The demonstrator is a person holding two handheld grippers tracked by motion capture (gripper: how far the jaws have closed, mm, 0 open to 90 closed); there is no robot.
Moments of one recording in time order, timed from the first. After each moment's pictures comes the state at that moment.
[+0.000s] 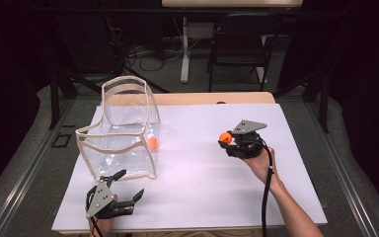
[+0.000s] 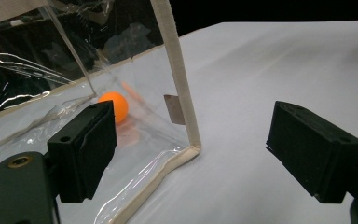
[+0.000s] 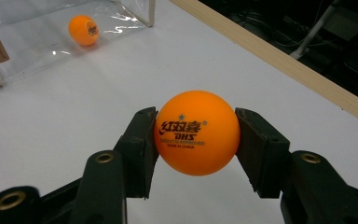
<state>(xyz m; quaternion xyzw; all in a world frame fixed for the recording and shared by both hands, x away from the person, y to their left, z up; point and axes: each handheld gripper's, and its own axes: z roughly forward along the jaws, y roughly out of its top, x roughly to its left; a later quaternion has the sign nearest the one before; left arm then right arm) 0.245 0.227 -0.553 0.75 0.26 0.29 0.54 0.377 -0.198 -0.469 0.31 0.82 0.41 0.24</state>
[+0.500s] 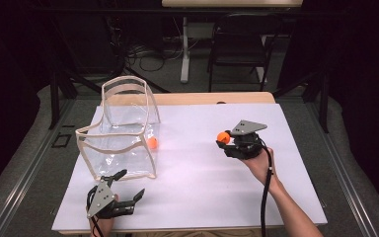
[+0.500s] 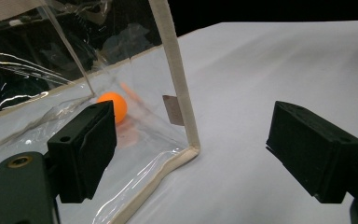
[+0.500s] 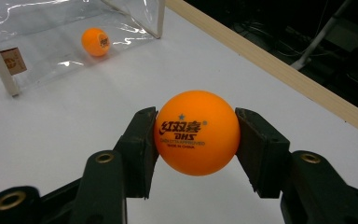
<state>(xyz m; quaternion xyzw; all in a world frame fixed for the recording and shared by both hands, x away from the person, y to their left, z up) 0.246 0.226 -0.553 0.75 0.26 0.29 0.54 0.371 -0.192 -0.462 0.30 0.82 0.42 0.24</state>
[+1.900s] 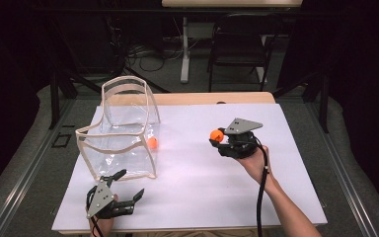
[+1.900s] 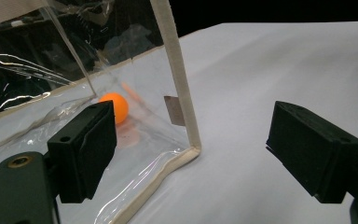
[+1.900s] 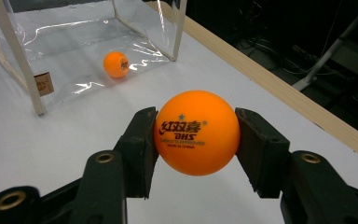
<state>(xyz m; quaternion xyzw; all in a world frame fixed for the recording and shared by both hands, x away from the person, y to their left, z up) 0.245 0.226 -0.553 0.74 0.26 0.30 0.54 0.364 -0.174 -0.445 0.27 0.82 0.44 0.25</state>
